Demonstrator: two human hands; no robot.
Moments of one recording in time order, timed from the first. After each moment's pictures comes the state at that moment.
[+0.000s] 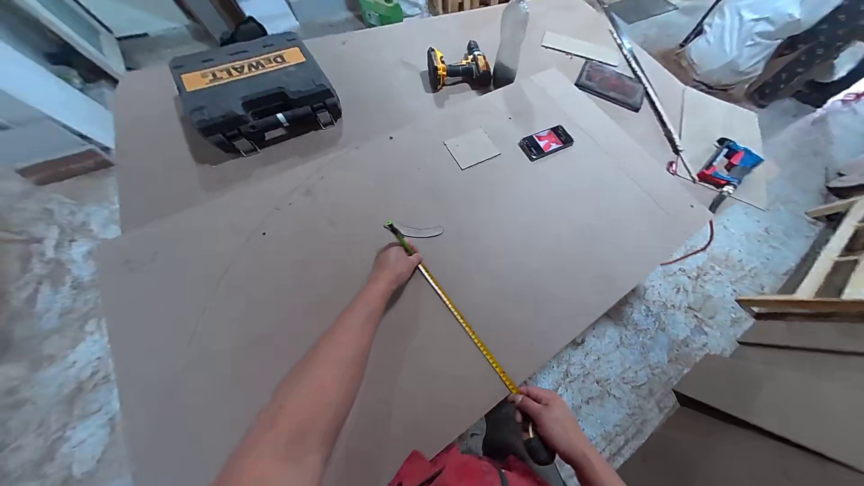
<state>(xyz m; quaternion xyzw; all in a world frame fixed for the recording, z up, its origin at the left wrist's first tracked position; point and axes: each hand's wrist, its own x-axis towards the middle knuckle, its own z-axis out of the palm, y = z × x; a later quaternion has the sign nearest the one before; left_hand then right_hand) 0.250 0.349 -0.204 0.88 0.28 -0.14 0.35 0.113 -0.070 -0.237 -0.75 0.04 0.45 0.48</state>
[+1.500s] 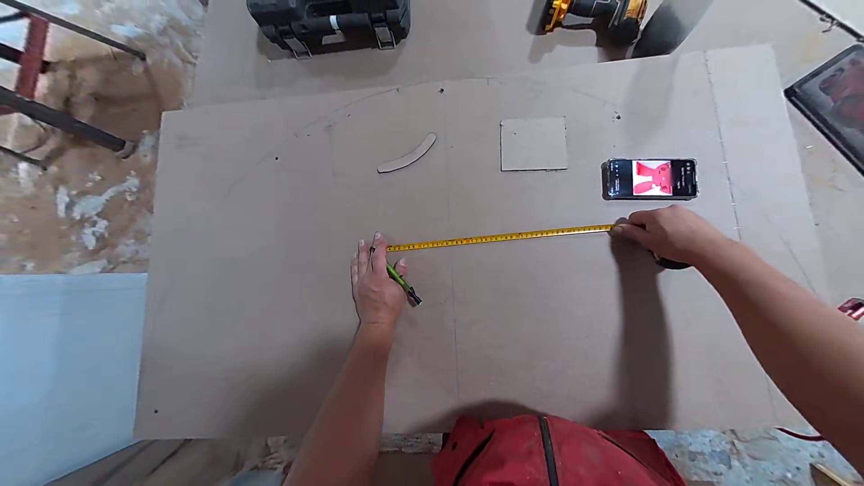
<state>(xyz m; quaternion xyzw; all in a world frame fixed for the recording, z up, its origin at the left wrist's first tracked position) 0.237 0.237 -0.264 0.86 0.50 0.10 0.11 0.727 -0.011 -0.196 -0.81 -0.51 0.27 -0.08</state>
